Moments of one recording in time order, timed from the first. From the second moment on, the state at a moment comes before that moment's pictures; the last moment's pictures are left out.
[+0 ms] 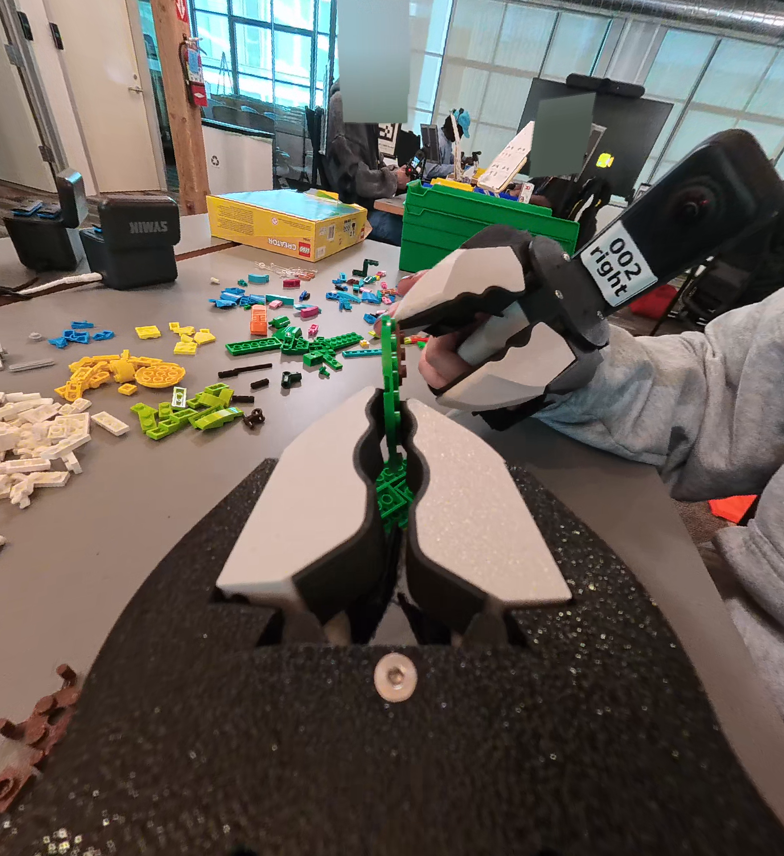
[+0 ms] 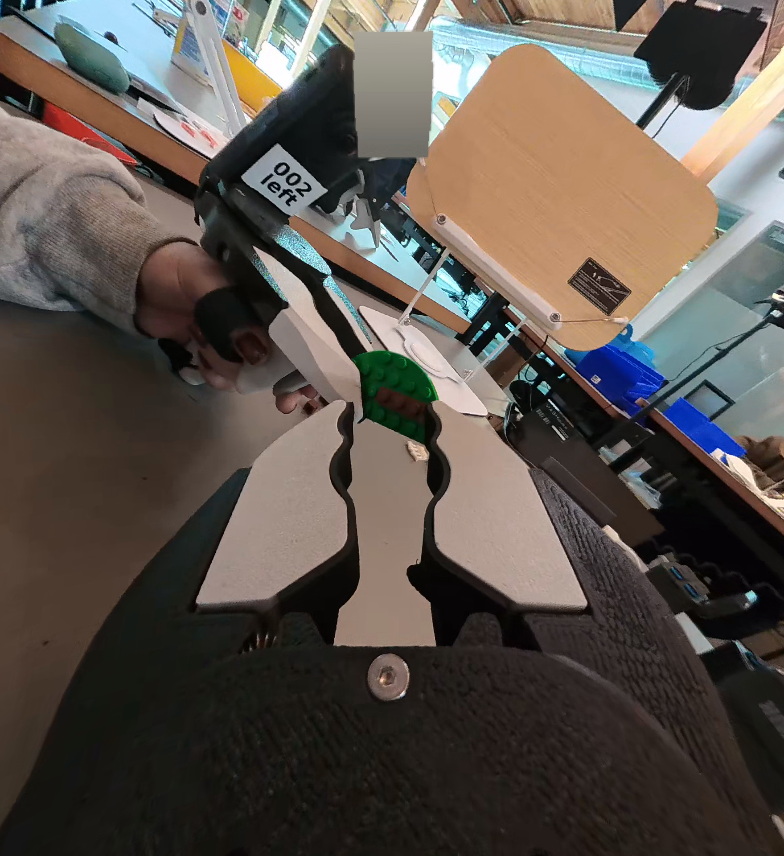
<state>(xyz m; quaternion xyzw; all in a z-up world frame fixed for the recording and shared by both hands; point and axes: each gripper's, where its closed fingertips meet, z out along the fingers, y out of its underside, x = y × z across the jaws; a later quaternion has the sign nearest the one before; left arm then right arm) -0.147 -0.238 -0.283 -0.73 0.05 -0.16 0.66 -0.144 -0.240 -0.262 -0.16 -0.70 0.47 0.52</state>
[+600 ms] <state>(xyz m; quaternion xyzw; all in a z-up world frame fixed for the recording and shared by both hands) -0.152 -0.237 -0.286 -0.74 0.05 -0.14 0.66 -0.142 -0.244 -0.264 -0.21 -0.69 0.55 0.42</state>
